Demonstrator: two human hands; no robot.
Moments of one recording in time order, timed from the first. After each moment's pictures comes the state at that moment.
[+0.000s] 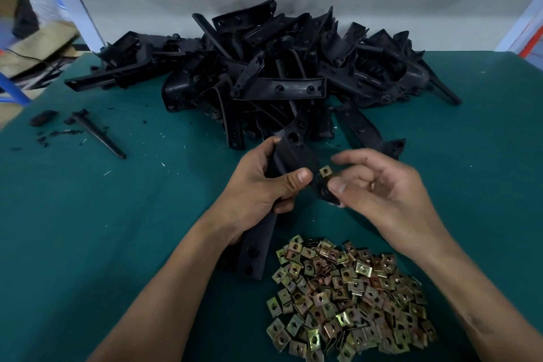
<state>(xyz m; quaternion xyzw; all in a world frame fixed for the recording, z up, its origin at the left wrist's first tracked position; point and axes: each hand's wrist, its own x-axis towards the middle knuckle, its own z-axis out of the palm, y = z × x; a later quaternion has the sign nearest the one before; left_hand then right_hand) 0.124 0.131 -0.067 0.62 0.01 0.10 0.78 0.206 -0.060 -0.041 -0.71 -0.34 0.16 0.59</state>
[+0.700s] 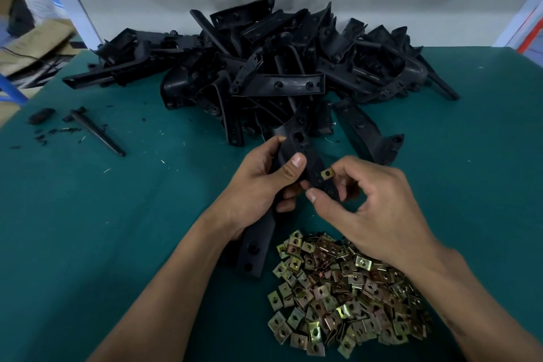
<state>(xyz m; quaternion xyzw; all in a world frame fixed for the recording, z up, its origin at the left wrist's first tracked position) 0.122 0.127 -0.062 0.61 0.02 0.09 0.79 0.197 -0.051 -0.048 -0.80 -0.45 -0.05 0.40</state>
